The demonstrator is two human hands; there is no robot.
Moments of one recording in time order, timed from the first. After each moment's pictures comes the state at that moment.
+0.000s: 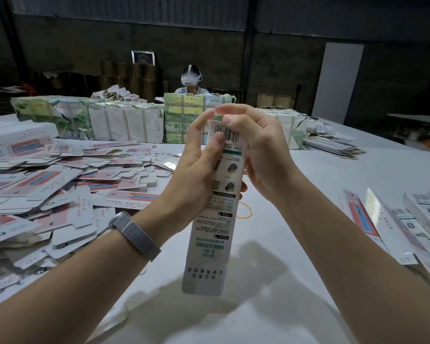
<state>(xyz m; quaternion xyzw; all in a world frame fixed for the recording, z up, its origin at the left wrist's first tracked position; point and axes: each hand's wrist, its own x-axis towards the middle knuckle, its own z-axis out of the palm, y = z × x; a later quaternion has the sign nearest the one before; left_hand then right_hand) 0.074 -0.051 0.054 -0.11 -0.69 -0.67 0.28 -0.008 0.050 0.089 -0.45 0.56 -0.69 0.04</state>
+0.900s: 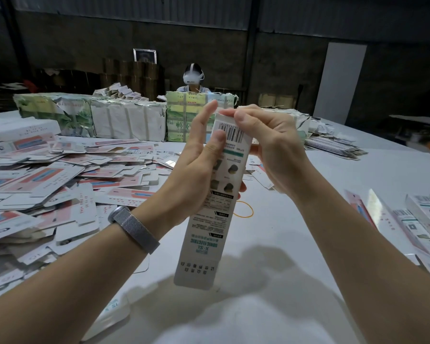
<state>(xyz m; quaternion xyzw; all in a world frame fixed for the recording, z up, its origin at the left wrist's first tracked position) 0.073 -0.063 0.053 -0.14 -0.70 -0.65 0.26 -0.027 0.059 0.092 -0.50 0.57 -0.65 -0.01</state>
